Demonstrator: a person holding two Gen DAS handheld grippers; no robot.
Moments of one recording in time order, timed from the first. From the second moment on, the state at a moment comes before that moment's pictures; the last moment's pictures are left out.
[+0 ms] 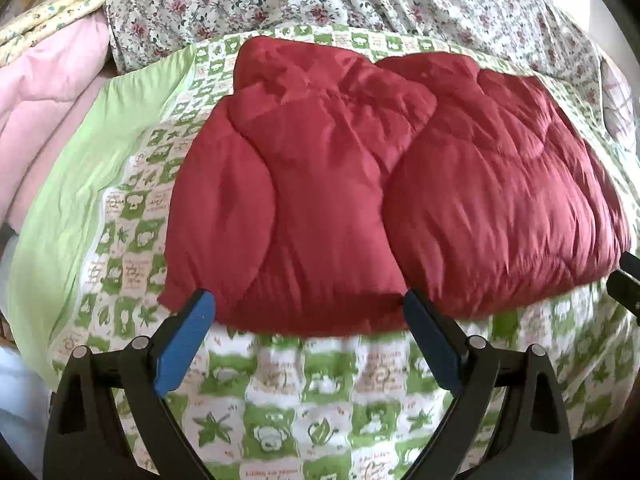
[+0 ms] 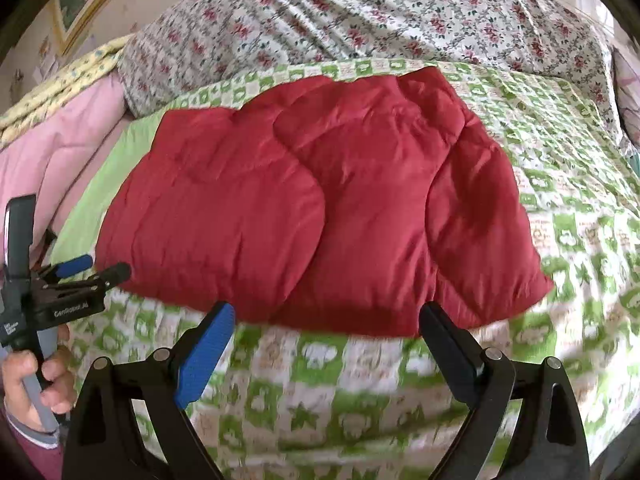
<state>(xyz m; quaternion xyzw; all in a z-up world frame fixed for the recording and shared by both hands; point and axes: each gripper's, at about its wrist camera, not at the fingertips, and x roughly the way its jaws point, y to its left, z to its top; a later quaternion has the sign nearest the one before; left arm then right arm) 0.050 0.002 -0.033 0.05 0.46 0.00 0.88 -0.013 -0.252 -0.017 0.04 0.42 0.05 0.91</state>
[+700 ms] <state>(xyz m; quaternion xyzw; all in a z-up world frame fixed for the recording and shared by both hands) 0.005 0.000 -0.002 0.12 0.44 -0.01 0.89 -0.051 -0.217 -0.004 -0.05 0.45 0.08 0.89</state>
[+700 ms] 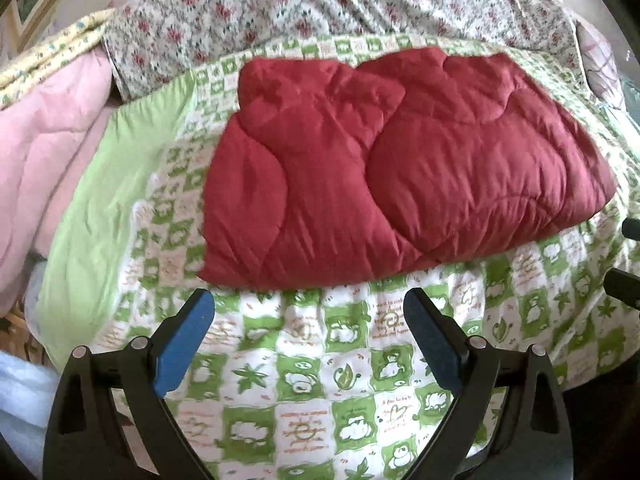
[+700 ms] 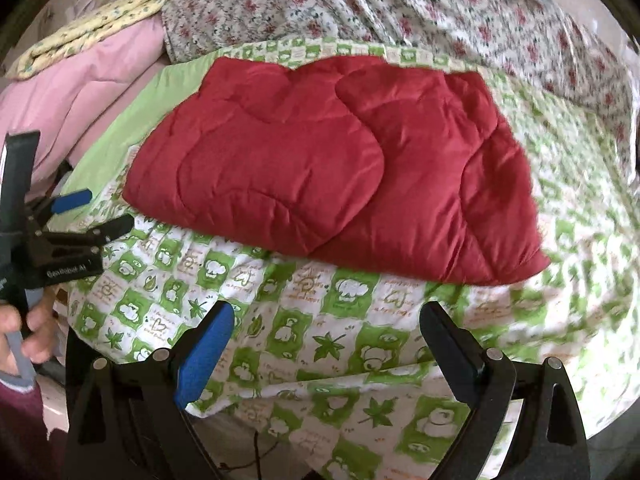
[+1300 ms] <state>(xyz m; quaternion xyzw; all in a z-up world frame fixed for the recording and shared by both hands) 0.050 -0.022 0.010 0.14 0.43 -0.01 0.89 -0.003 -0.225 0.023 -0.03 0.44 0.08 0.89</state>
